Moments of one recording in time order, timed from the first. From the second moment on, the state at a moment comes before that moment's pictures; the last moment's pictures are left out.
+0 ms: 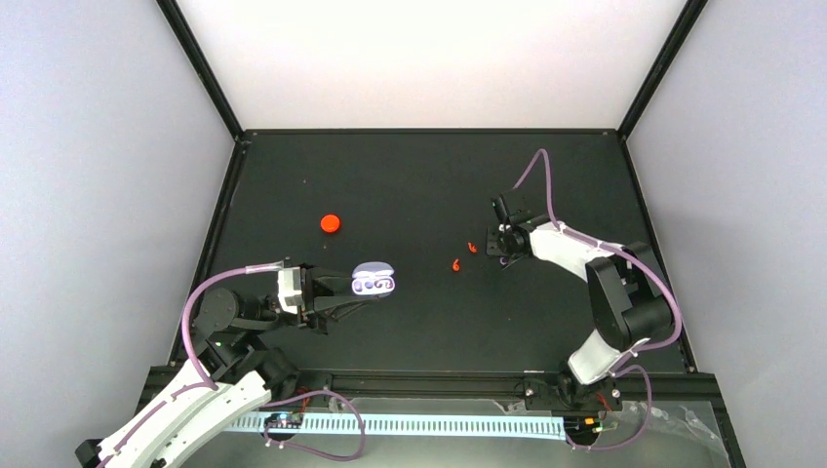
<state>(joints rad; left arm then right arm) -0.75 0.35 0.51 0.24 0.61 -0.22 0.41 1.63 0.92 -0.41 0.08 0.47</state>
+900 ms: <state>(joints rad) -0.75 0.35 0.51 0.24 0.61 -0.22 0.41 1.65 0.88 -0.41 0.16 0.45</state>
